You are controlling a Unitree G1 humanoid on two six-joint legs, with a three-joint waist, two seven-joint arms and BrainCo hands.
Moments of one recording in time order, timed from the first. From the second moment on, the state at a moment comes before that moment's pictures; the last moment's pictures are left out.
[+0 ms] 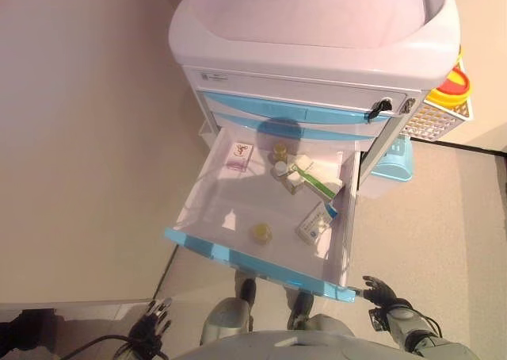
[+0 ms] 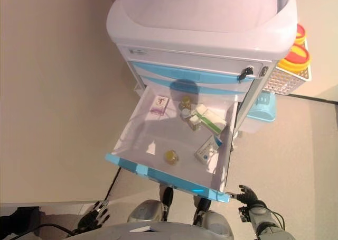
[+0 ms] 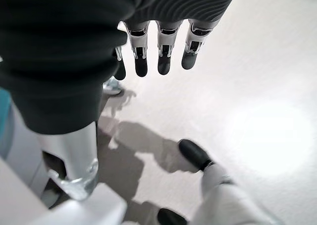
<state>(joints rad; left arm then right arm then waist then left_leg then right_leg) 0.09 0.28 0.03 1.24 -0.49 -0.25 -0.11 -0.08 -0.35 0.10 1.29 0.06 -0.11 -0.04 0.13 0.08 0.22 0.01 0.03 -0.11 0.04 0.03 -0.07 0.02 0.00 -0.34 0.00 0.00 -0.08</state>
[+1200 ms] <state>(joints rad) 0.04 0.32 -0.20 1.16 -0.15 -0.09 -0.03 -0.52 -0.88 0.58 0.15 -0.56 -0.42 0.08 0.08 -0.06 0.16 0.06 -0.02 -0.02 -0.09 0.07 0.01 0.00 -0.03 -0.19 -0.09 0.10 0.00</state>
